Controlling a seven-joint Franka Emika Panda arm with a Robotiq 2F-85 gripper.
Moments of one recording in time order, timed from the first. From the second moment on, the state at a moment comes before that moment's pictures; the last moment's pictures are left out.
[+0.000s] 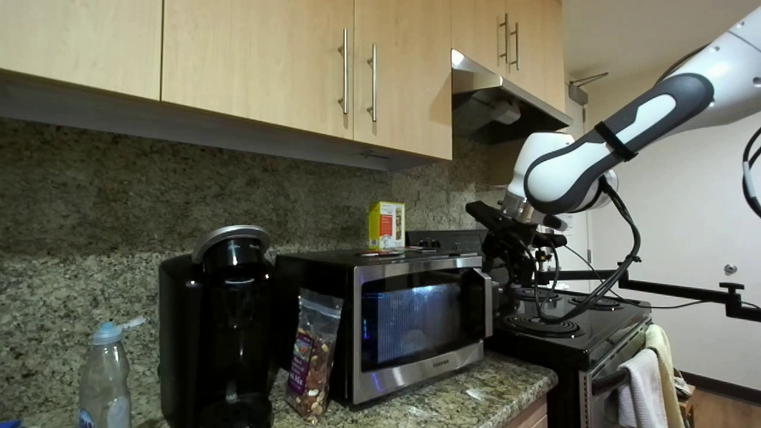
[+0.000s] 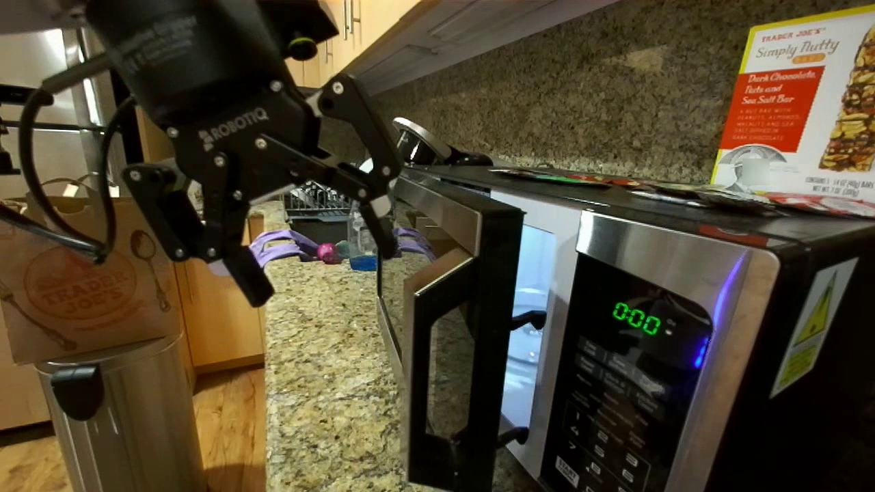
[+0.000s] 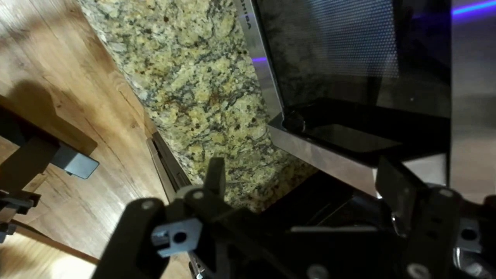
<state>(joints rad) -0.45 -0.44 -0.09 -2.56 -0.10 2.55 1.93</state>
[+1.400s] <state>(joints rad) -0.37 -0.25 -0.13 -2.34 -0.04 2.65 1.88</state>
